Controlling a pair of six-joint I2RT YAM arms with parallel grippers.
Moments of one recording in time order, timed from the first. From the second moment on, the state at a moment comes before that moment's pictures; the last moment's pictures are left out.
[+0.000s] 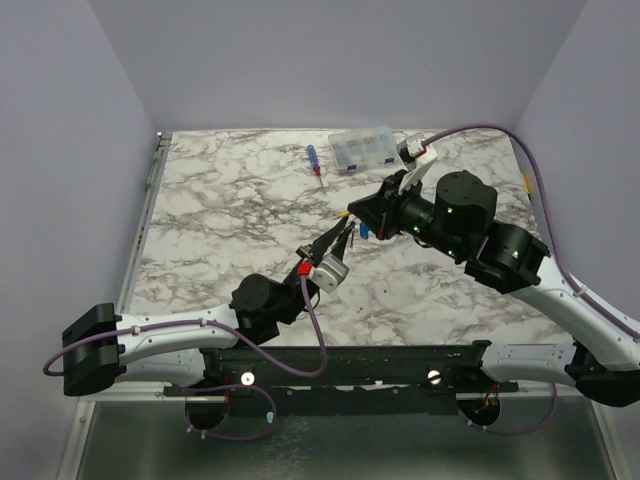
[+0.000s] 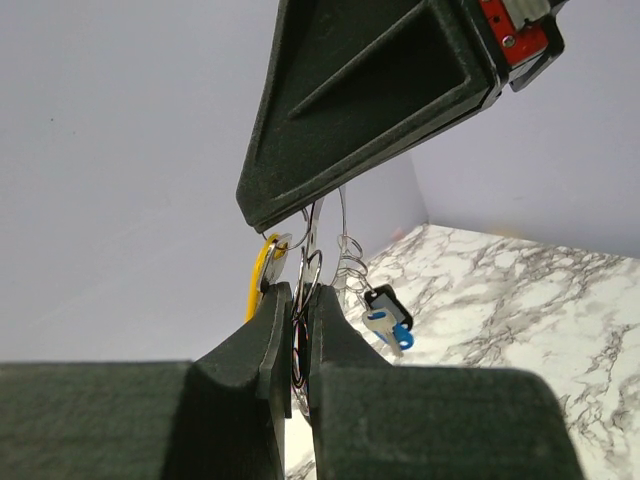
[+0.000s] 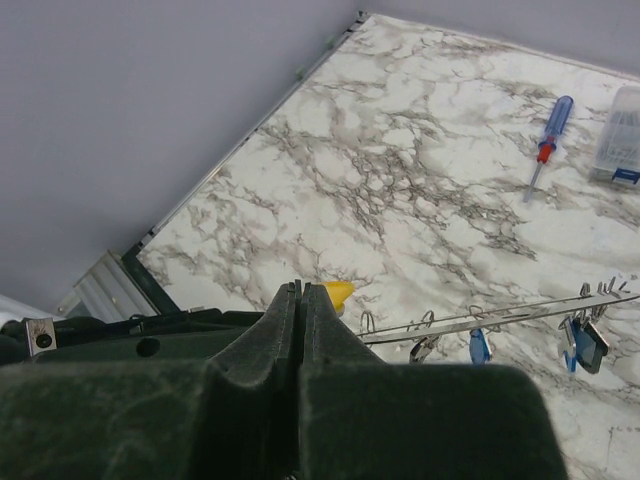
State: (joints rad) left arm -1.24 1.10 0.61 0.97 -0.43 0.59; right arm 0.98 1.12 1.43 -0.48 0.16 0.31
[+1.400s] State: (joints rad) left arm -1.24 1.10 0.63 0.99 -0.44 0.61; right arm 1.01 1.15 1.47 -0.52 0.09 0.31
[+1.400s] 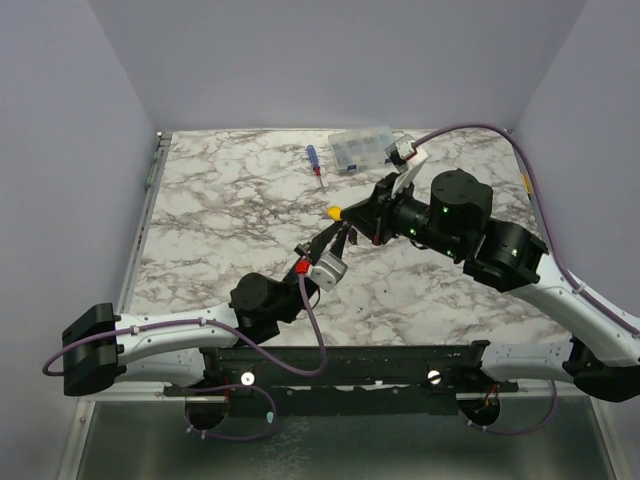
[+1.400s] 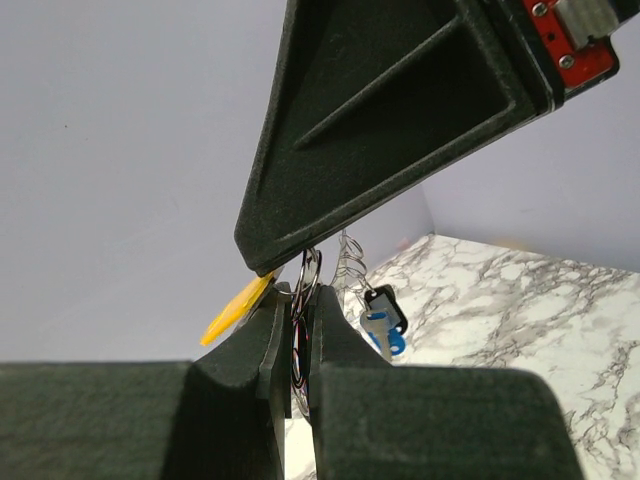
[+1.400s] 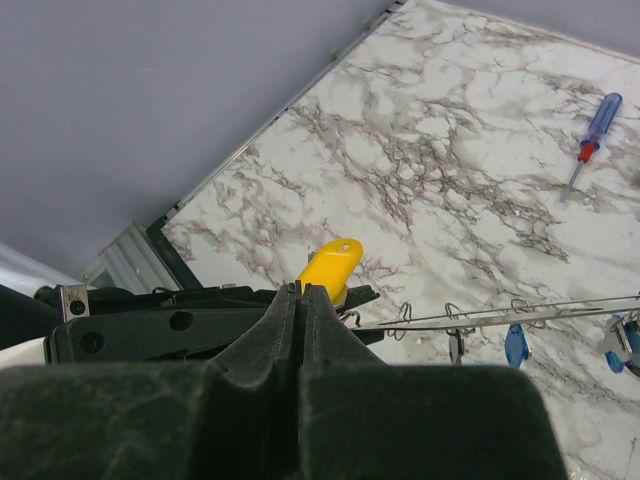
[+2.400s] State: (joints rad) left arm -1.24 1.10 0.63 0.99 -0.47 0.61; right arm 1.09 1.27 1.61 -0.60 0.14 0.26
